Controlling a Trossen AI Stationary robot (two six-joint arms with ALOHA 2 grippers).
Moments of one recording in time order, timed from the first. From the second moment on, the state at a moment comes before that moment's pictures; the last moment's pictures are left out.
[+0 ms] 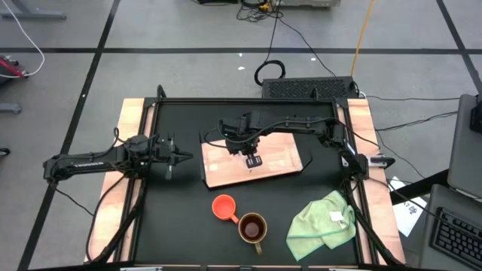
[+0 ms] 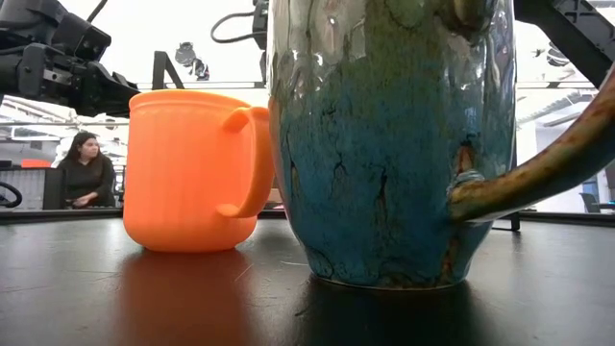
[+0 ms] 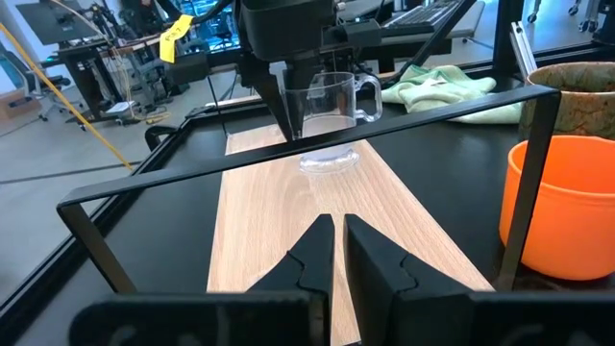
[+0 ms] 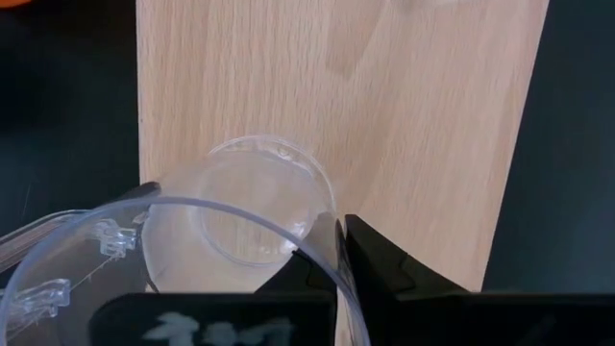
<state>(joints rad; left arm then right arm) 0.20 0.26 0.09 0.00 0.17 0.20 -0.14 2.20 2.07 -1.28 -0.06 -0.42</state>
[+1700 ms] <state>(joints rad) 0.20 0.26 0.09 0.00 0.17 0.20 -0.14 2.20 1.95 -1.15 -0.11 -0.37</state>
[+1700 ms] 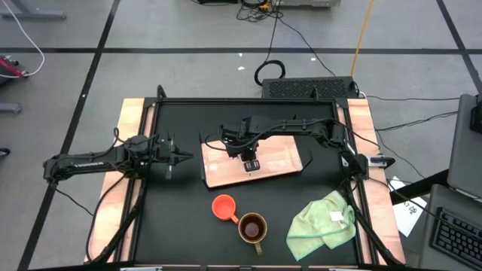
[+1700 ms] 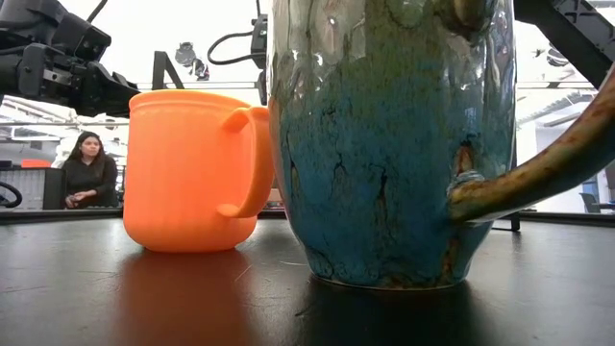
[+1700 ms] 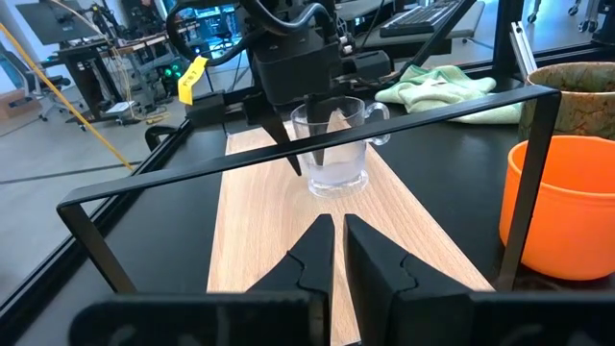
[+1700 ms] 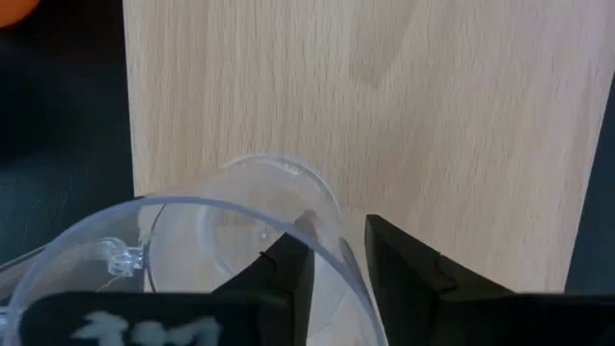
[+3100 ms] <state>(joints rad) 0.20 0.25 0.09 0.00 0.17 0.20 -0.12 2.06 1.95 -1.20 -0.11 -0.32</state>
